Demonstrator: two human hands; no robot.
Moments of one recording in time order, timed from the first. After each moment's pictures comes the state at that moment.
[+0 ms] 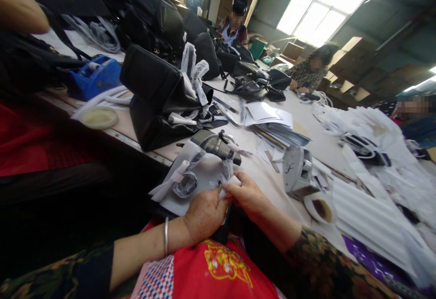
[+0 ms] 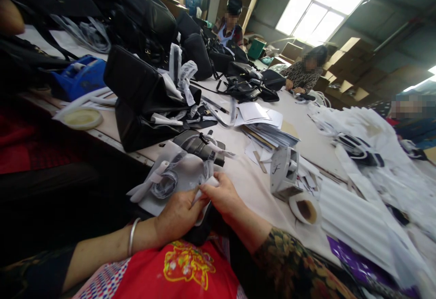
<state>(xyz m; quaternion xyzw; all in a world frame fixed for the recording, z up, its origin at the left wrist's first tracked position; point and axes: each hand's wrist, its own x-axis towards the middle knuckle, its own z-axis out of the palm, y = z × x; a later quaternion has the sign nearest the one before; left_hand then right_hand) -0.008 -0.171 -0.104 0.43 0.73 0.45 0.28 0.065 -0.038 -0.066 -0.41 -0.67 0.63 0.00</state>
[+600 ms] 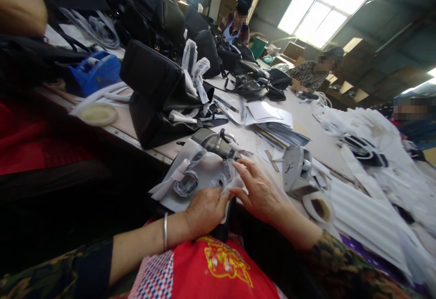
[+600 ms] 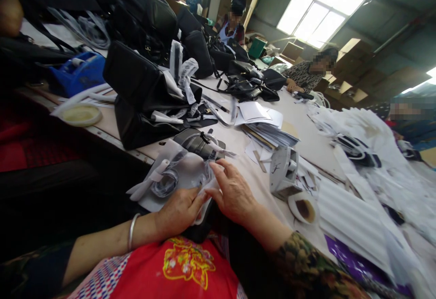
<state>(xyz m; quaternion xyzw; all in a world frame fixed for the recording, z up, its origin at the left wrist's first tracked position) -0.013 -0.169 -0.099 0.47 0.71 0.44 0.29 0.087 -0.007 -0.055 -0.06 -0.97 0.20 0.09</state>
